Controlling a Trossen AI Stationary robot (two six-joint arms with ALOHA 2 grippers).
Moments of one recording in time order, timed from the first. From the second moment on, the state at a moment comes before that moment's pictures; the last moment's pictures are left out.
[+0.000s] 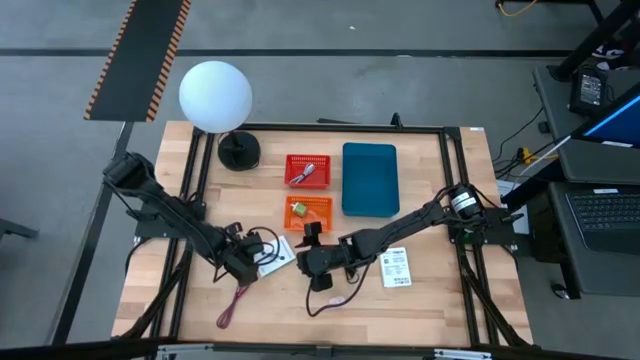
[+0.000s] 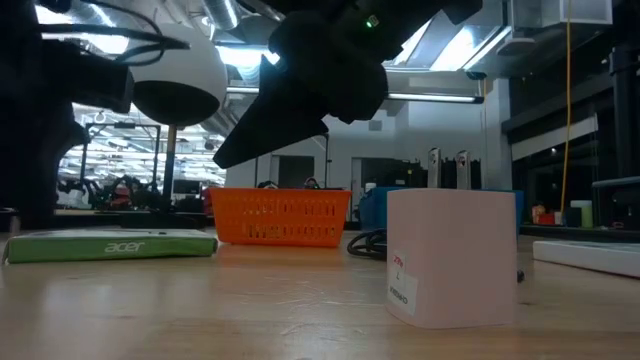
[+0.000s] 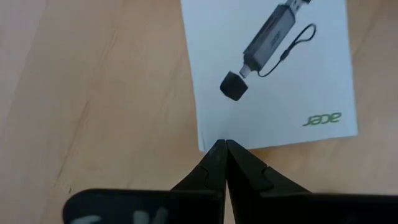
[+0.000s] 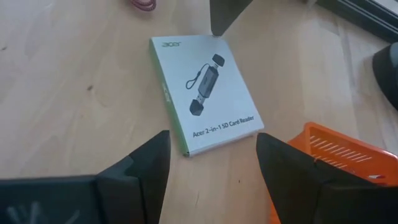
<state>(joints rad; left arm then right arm) -0.61 1.48 0.73 -0.64 -0.27 -1.02 0.33 2.09 1.45 -0.12 0.37 -0.13</state>
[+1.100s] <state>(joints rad) -0.61 1.51 0.73 -0.63 -0.27 -1.03 0.38 2.26 1.62 -0.23 0.53 -0.18</state>
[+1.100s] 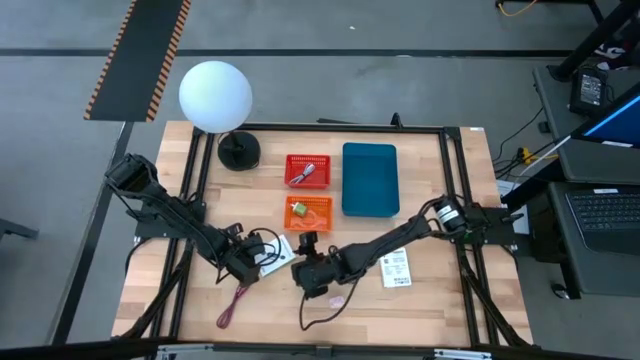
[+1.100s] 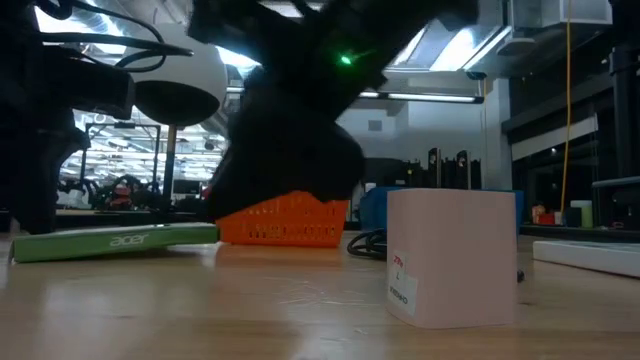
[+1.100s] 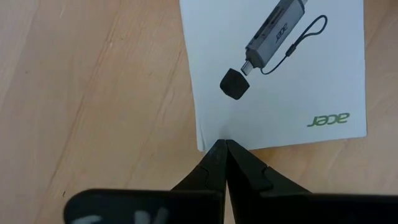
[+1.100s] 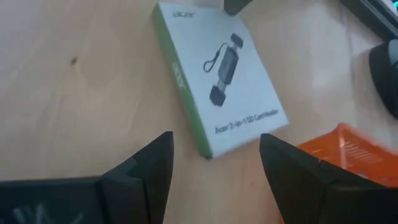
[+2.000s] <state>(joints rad) -0.61 1.51 0.73 -0.62 -0.24 -1.02 0.38 2.46 1.87 -0.36 0.73 -0.34</state>
